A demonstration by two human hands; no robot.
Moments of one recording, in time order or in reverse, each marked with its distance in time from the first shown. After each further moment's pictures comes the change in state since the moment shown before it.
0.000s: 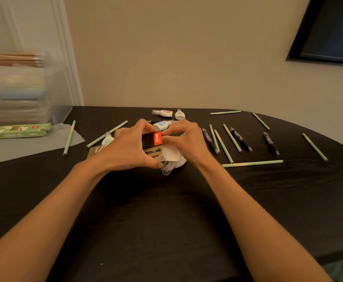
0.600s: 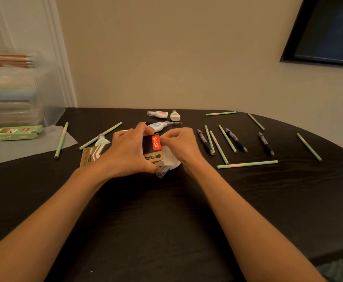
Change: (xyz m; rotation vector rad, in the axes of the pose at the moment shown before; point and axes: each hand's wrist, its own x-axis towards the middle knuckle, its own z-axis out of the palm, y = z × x) left_hand 0.004 0.006 0.015 0.116 0.089 0.048; right_hand 0.002 0.001 0.006 0.170 0.005 0.351
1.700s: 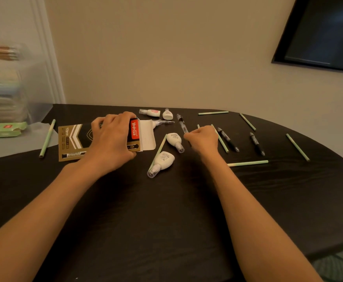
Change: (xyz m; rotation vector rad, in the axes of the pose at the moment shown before) left_hand 0.010 -0.008 0.002 0.225 0.232 -0.053; right_hand 0.034 0.028 -0.051 -0.232 0.334 0.238
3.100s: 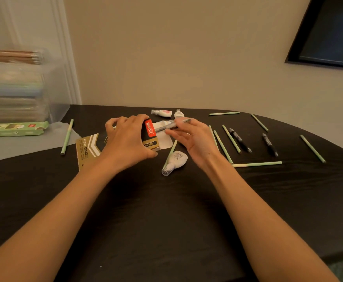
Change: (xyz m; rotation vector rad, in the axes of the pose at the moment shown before) left_hand -0.002 0.000 -0.006 -0.003 -0.033 -0.043; right_hand -0.046 -0.025 0.013 0.964 -0.507 -0.081
